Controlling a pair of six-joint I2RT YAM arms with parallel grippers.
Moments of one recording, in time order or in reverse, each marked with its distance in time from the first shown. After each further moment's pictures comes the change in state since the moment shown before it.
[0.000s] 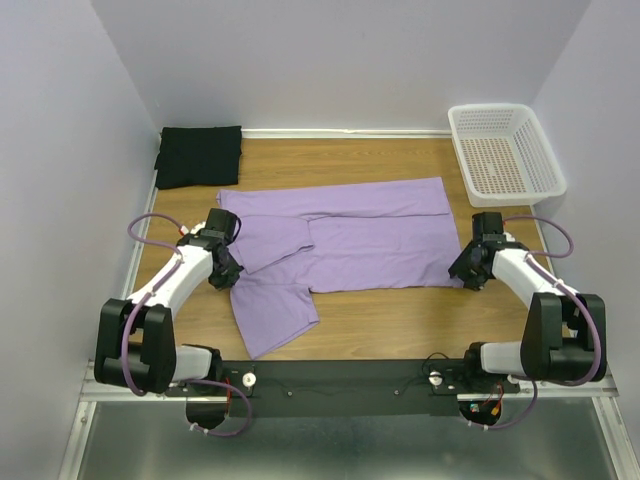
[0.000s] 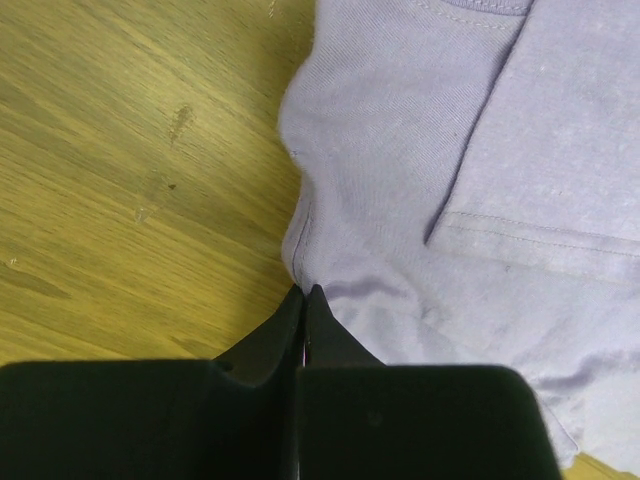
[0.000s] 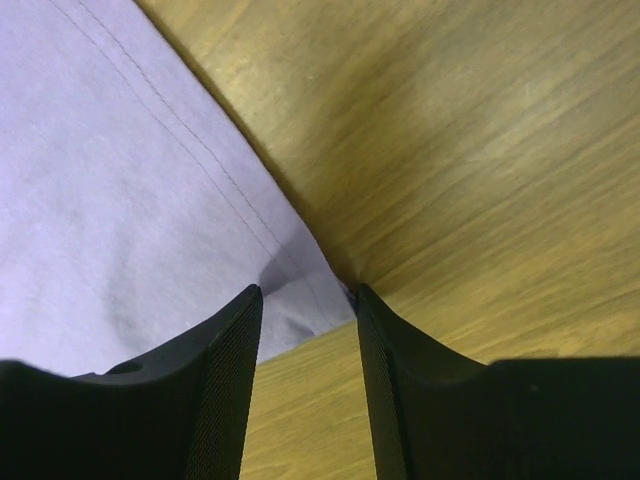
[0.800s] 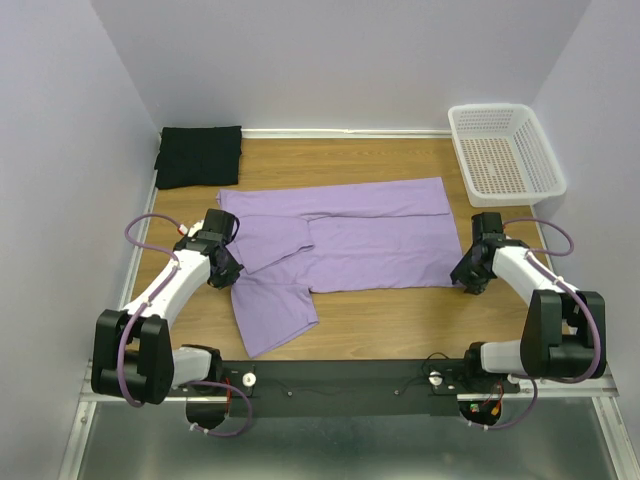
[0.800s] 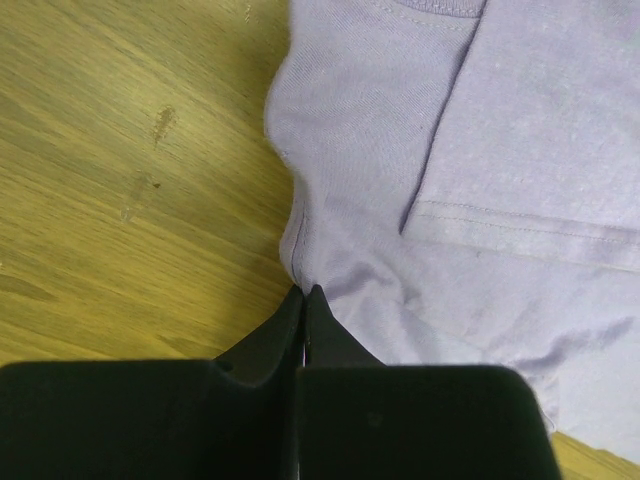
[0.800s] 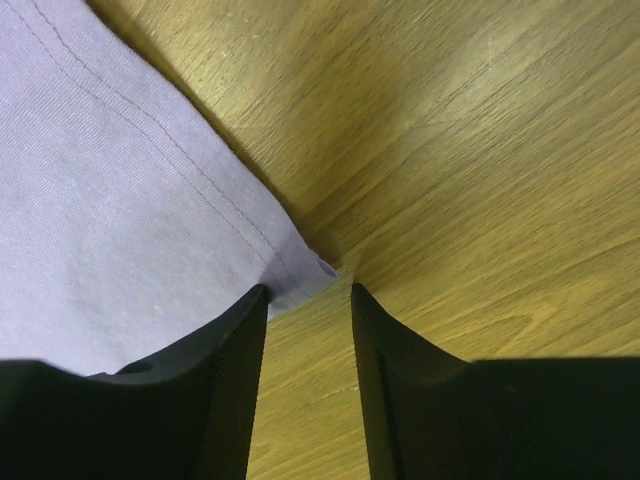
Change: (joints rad) left arm 0.000 -0.055 -0.013 0.019 0.020 0.003; right arm -0.002 0.011 0.017 -0.089 0.010 0.014
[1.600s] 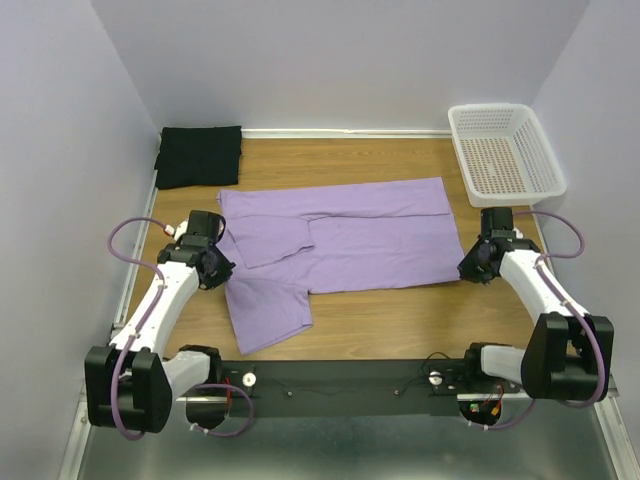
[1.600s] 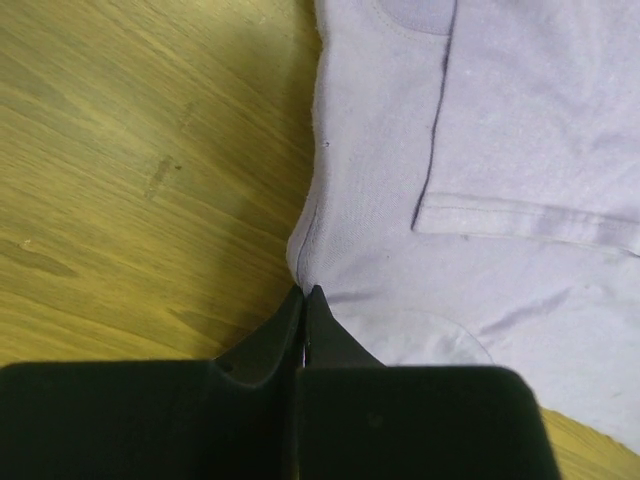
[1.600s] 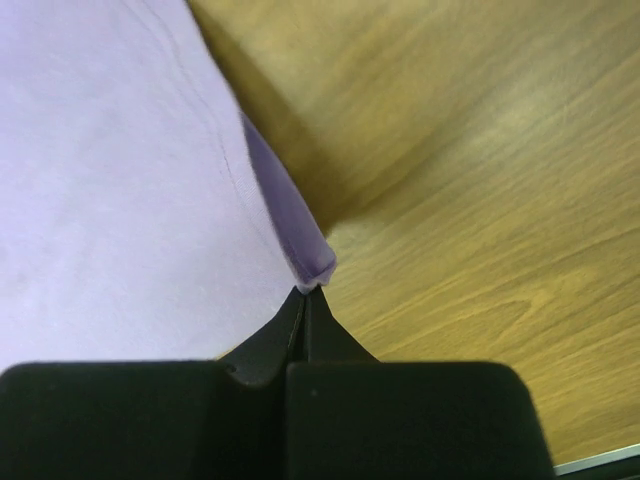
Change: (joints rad) left arm 0.051 -0.162 0.003 -0.060 0.039 0.008; right arm -0.021 -0.119 0.023 -0.040 -0.037 -0.019
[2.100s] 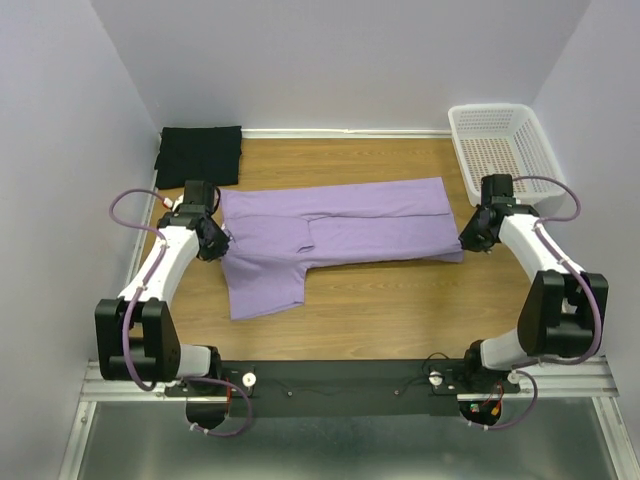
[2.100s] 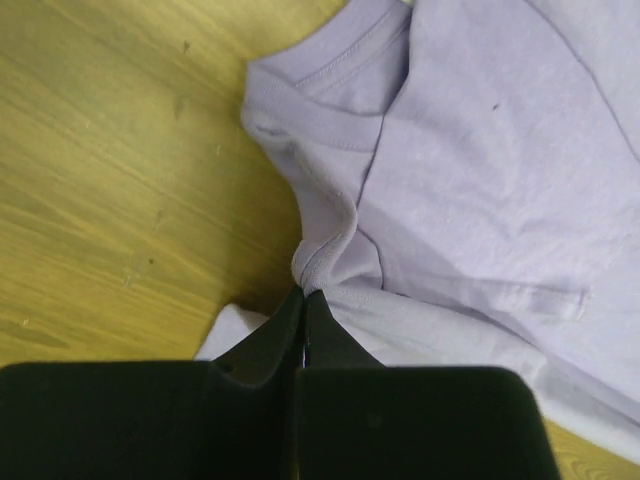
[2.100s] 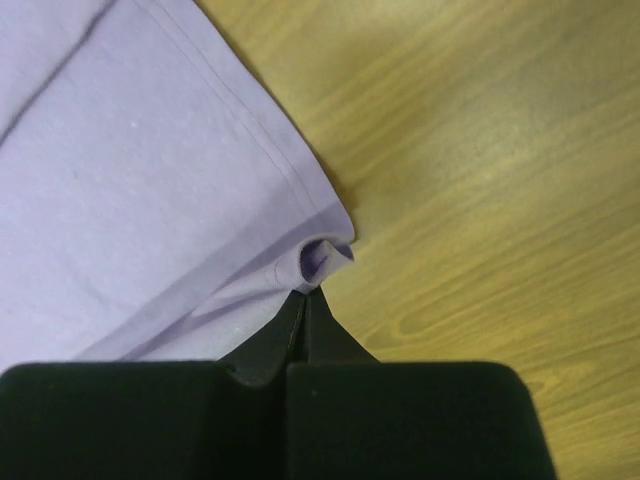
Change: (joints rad) left arm 0.072 0.230 0.208 0.024 0.018 0.078; right arm 0.000 0.218 0.278 -0.009 0.007 -0.090
